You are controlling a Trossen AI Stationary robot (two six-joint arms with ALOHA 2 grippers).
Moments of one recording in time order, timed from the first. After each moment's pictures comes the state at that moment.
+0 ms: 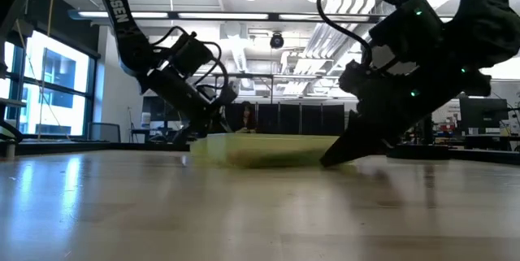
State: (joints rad) left arm 0.50 1.80 0.69 0.56 -0.05 -0.83; right arm 0.16 1.78 0.45 0.71 0.30 0.42
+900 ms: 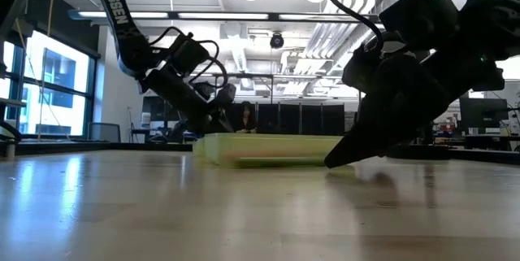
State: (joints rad) left arm 0.55 1.79 0.69 0.58 -0.09 -0.65; right arm 0.25 1.78 0.48 0.71 0.20 0.47
